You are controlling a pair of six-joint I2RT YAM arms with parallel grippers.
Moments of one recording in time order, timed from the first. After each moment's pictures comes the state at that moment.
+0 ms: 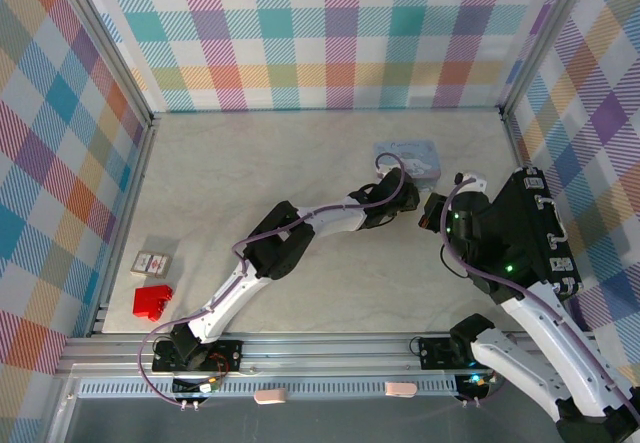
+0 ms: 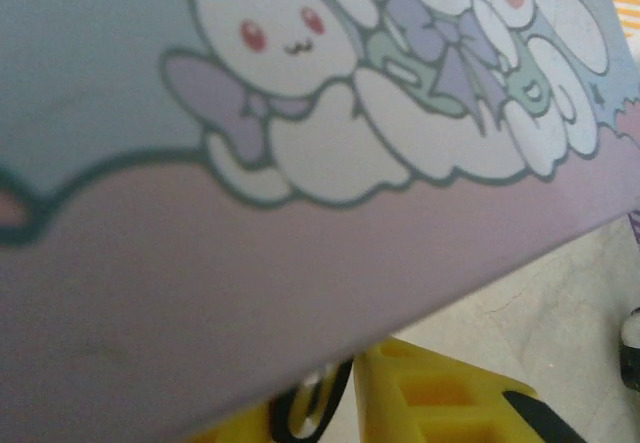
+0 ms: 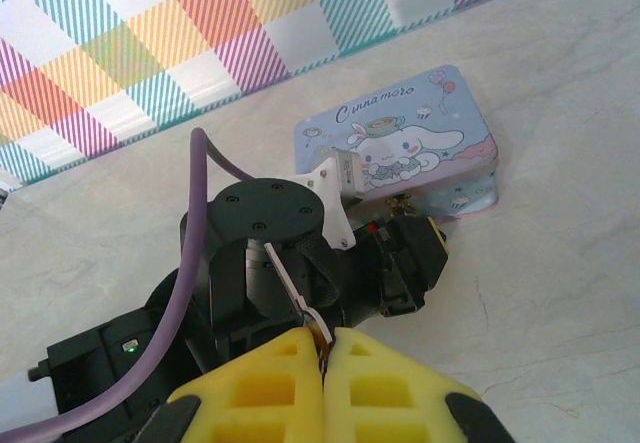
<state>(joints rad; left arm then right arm) -0.91 2.57 2.01 -0.04 -0.09 -0.86 0.53 0.72 0.83 -0.58 0.32 0.59</state>
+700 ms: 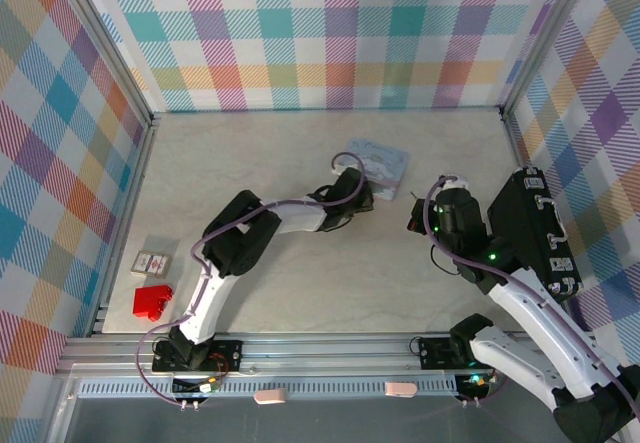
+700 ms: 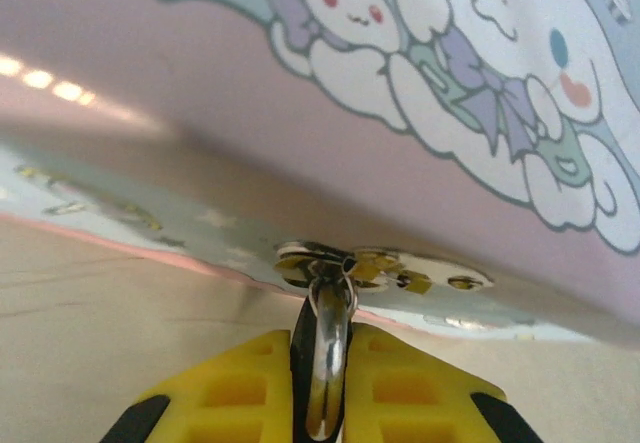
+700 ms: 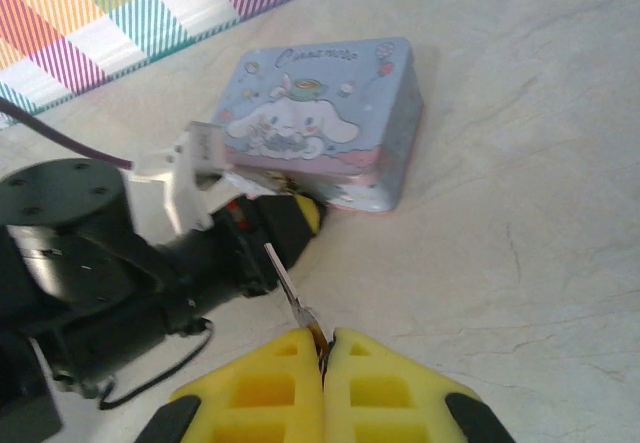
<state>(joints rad) -0.77 2.21 1.42 0.13 -0.10 -0.79 0.53 0.82 0.79 -0.54 0.22 0.62</state>
